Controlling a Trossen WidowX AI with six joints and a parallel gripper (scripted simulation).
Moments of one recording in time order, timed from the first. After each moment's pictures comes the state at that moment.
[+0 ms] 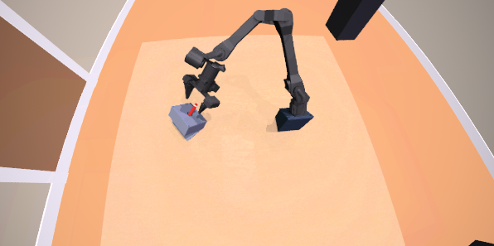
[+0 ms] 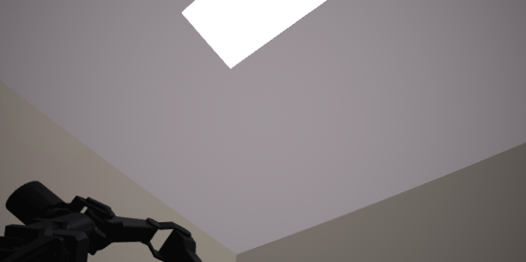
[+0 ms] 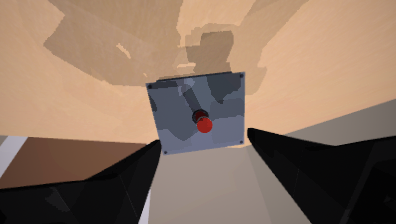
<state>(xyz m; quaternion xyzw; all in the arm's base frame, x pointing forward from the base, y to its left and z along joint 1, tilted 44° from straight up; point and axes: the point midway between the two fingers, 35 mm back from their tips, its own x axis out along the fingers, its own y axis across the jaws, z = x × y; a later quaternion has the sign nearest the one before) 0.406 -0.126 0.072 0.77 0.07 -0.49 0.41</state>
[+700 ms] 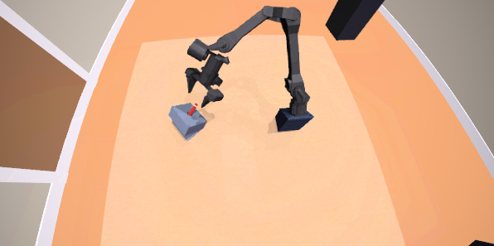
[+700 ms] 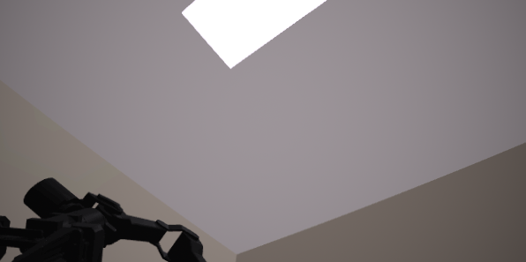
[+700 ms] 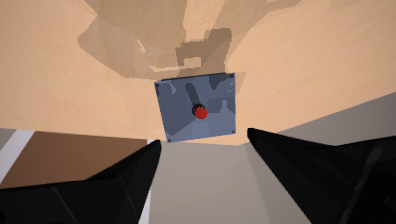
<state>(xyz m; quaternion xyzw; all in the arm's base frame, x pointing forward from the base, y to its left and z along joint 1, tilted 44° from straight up) 0.390 -0.116 0.099 0.77 0.08 -0.49 0.41</state>
